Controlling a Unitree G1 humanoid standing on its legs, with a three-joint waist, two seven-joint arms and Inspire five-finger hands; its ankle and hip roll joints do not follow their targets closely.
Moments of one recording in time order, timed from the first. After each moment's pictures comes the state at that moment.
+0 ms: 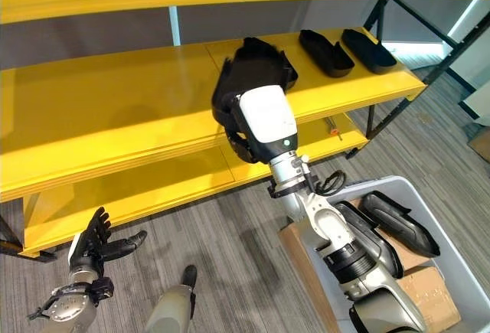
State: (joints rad) left arm 0.22 0.43 0.01 0.22 -0.42 -0.12 0.23; right arm -0.54 -0.50 0.46 0.00 -0.82 -0.03 -0.38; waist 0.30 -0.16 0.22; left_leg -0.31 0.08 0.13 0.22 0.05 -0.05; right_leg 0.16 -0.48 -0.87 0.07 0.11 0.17
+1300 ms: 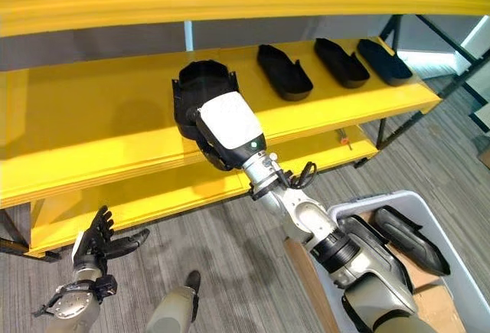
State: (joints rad) left arm 0.18 0.44 -0.01 0.23 -0.42 -0.12 0.23; right arm -0.66 -0.49 0.61 0.06 -0.82 -0.04 -0.31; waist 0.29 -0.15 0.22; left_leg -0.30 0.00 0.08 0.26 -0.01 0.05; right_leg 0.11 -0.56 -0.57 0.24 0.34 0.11
